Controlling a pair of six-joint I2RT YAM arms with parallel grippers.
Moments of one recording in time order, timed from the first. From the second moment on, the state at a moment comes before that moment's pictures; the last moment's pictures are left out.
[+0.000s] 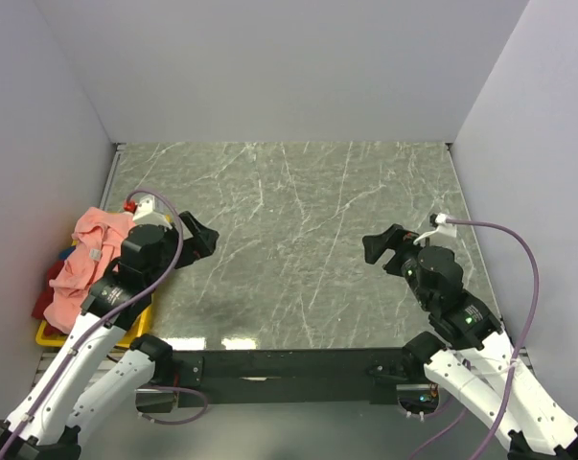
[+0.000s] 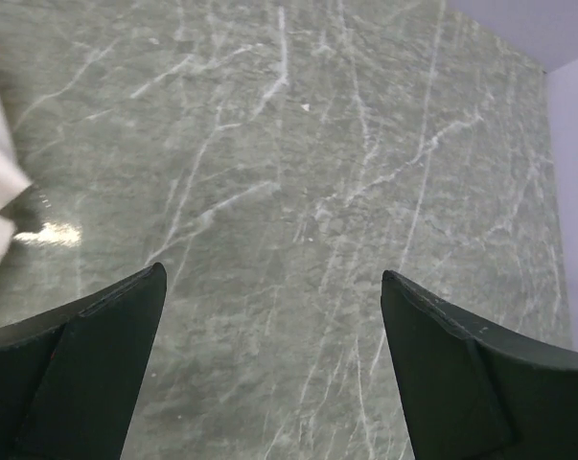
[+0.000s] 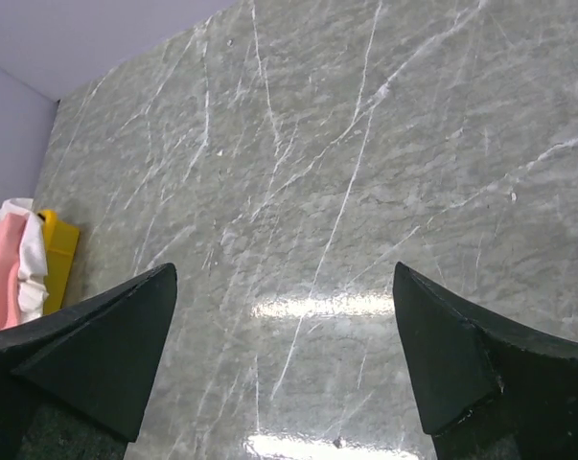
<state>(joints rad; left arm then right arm) -0.43 0.66 0.76 -0.52 -0.16 -0.68 0.56 0.51 0.66 -0.48 0.35 0.65</state>
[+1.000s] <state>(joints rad) 0.00 0.94 0.89 -0.77 -0.72 -0.74 0.56 0.60 0.68 -0.52 0.22 0.54</state>
